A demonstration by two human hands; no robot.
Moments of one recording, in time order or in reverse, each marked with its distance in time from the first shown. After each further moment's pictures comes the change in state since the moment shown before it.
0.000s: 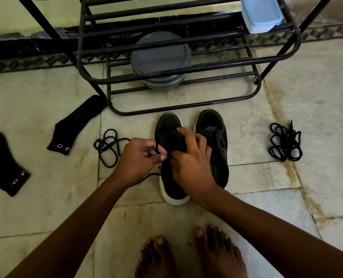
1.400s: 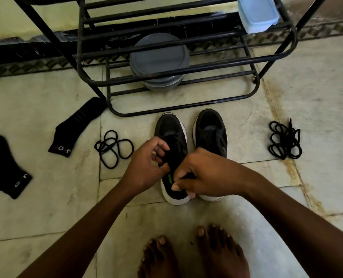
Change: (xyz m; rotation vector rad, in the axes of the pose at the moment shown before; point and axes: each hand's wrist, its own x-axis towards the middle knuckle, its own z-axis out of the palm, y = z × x) left_hand -0.015 0.004 0.014 0.129 -0.002 0.101; right_hand 0.011 0.007 -0.095 0.431 -0.680 -0.361
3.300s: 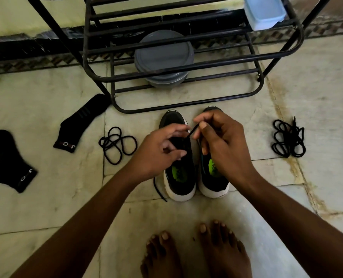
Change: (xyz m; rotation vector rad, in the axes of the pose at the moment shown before) left_hand 0.010 0.040 -0.013 -0.155 -0.193 0.084; right_hand 0.002 0.008 0.006 0.475 0.910 0.135
